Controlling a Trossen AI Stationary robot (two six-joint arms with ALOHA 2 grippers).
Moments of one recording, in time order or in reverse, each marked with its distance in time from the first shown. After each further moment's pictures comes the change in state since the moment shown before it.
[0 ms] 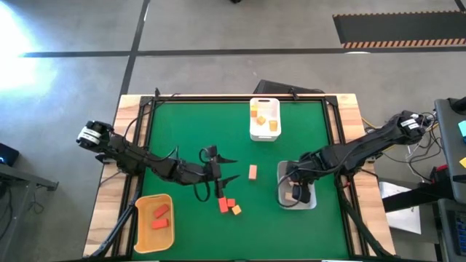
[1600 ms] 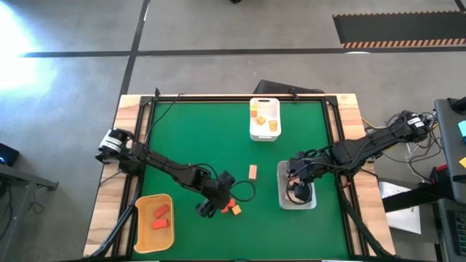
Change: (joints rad) left arm -0.008 0.265 0.335 -0.865 0.584 0.306; right arm 0.023 -0.118 0.000 0.136 0.078 -0.087
